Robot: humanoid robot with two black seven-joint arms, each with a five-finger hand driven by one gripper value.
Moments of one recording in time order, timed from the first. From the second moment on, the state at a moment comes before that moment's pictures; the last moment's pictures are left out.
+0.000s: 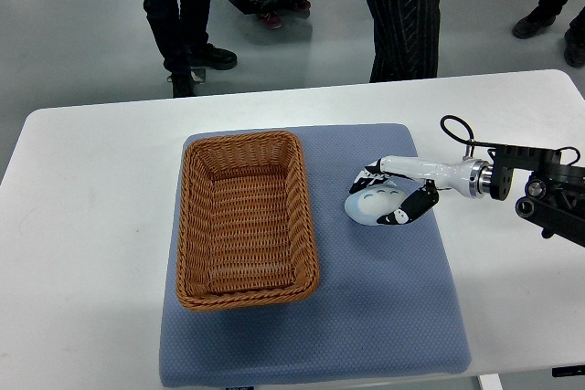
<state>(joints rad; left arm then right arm) 0.04 0.00 -0.12 -0.15 0.06 -0.04 0.04 0.75 -0.54 0.35 1.08 -1.34 0.22 0.36</state>
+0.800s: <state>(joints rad) 0.04 0.00 -0.12 -0.15 0.06 -0.04 0.04 0.90 -0.50 0.37 1.09 -1.32 0.22 0.55</state>
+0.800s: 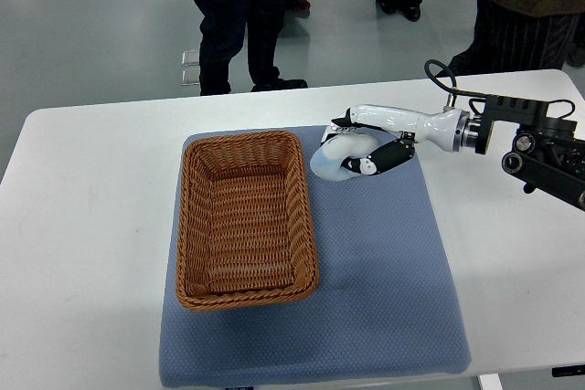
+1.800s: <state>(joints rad) 0.04 0.00 -0.12 -0.15 0.06 -0.04 0.04 0.96 0.00 0.29 0.78 -1.31 0.17 0.44</state>
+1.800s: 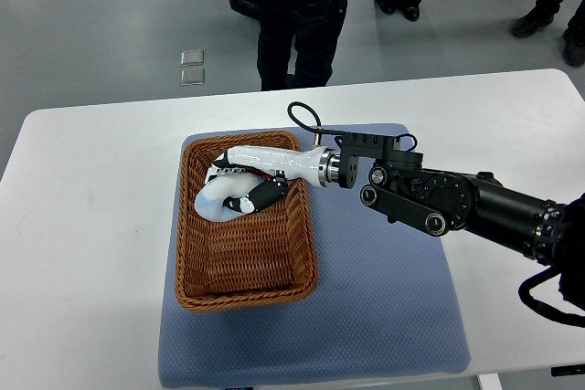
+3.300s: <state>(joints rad) 0.04 0.00 -0.12 -0.15 0.06 -0.04 0.04 0.93 -0.30 0.41 0.60 -0.04 0.41 0.07</state>
